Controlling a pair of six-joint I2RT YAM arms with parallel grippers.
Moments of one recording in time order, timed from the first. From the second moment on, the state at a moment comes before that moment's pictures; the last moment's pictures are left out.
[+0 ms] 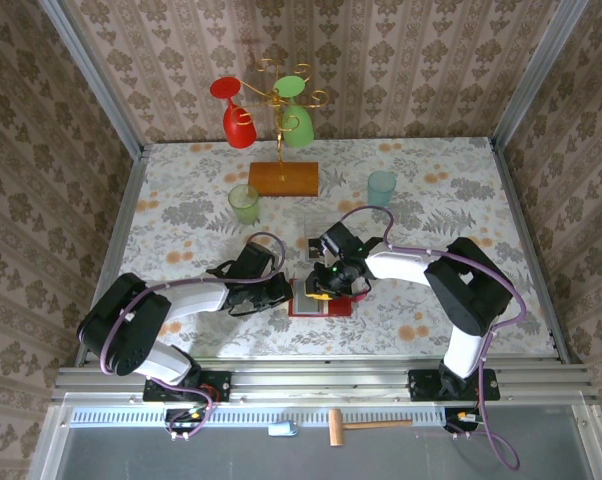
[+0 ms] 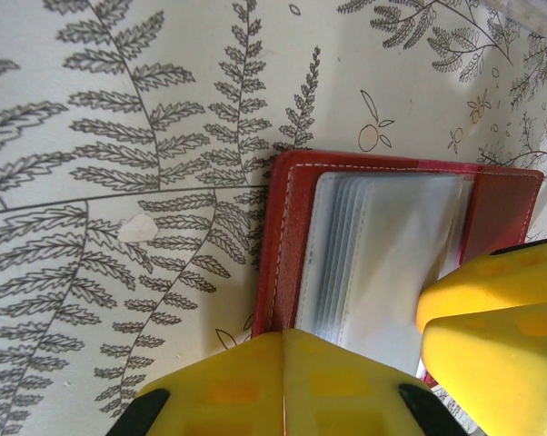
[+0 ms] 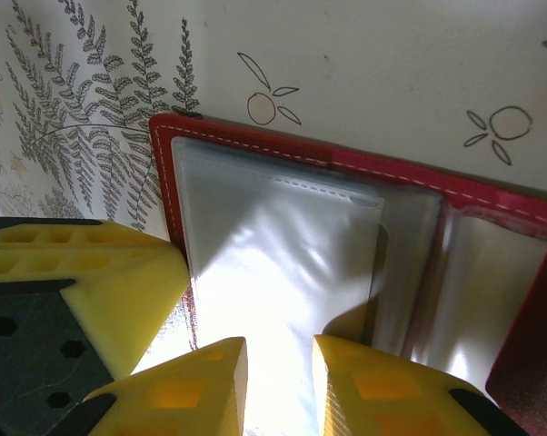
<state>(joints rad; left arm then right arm) -0.70 1.47 0.55 -0.05 0.38 -0.92 0.69 1.79 0.98 -0.33 -0.48 0.82</state>
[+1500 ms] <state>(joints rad) -0.70 1.45 0.59 -0.12 0.38 -0.92 0.69 1.76 0.96 -0.34 -0.45 0.81</state>
